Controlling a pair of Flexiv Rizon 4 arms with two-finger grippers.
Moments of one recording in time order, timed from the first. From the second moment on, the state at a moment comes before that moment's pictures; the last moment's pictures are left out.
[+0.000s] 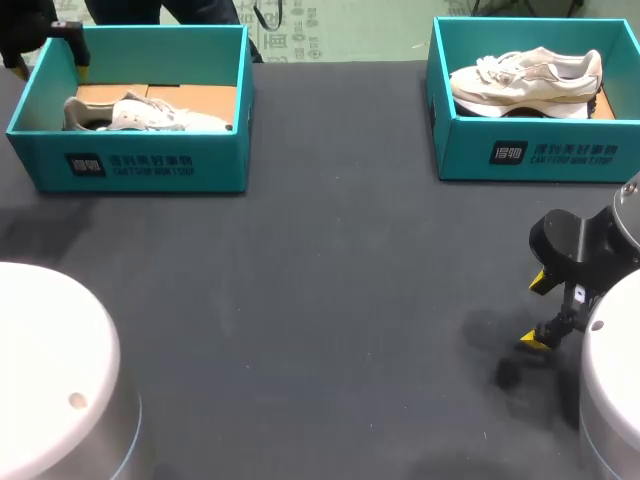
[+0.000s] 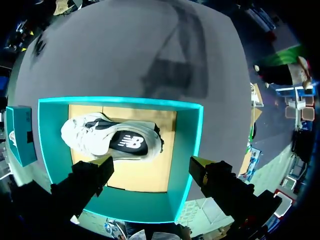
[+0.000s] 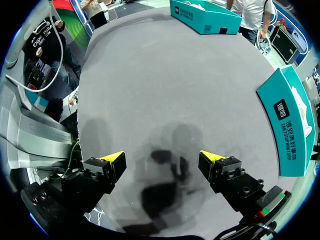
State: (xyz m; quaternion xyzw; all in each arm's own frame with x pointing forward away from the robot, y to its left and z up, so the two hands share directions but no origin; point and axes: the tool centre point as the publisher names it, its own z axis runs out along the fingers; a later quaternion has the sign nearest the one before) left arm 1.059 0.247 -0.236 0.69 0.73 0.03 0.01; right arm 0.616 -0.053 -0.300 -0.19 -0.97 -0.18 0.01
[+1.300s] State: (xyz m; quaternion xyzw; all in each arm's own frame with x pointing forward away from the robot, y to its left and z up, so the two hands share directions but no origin) left arm 1.044 0.254 -0.191 0.71 0.70 0.02 0.04; right arm 0.736 -0.104 -0.225 -0.35 -0.93 -0.15 -0.01
